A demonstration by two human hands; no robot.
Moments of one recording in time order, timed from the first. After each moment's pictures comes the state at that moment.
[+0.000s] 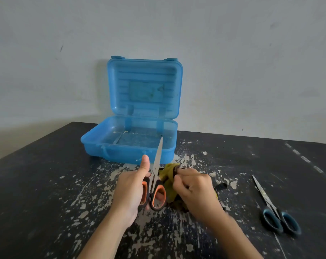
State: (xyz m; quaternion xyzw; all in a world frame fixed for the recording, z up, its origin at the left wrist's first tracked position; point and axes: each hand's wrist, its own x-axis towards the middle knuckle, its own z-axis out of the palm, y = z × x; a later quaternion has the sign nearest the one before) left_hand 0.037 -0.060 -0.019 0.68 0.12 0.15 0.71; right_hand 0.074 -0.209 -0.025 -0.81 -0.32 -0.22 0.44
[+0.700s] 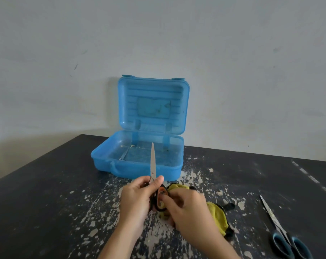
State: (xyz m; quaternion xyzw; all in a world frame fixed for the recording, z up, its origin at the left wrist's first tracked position) left_hand 0.044 -0.052 -0.002 0.65 0.11 0.20 0.73; right_hand 0.042 -0.178 0.015 -0.85 -0.21 -0.04 0.48
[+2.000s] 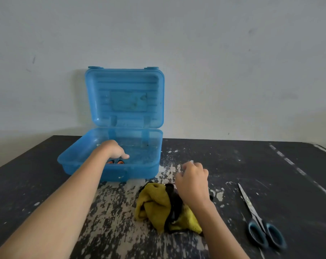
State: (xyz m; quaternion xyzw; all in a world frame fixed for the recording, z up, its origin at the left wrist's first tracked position) left_hand 0.202 0.004 0.047 0.95 0.20 -0.07 0.23; right_hand 0.125 -0.219 0.003 -0.94 0.03 -0.10 0.32
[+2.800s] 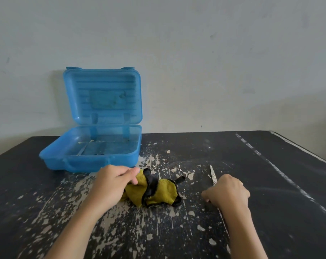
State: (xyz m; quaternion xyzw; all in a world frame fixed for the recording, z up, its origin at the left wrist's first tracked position) left_hand 0.026 -0.091 0.032 0.90 0.00 0.11 0.43; right_hand 0.049 -0.331 0.005 -0.95 0.26 0.01 0.17
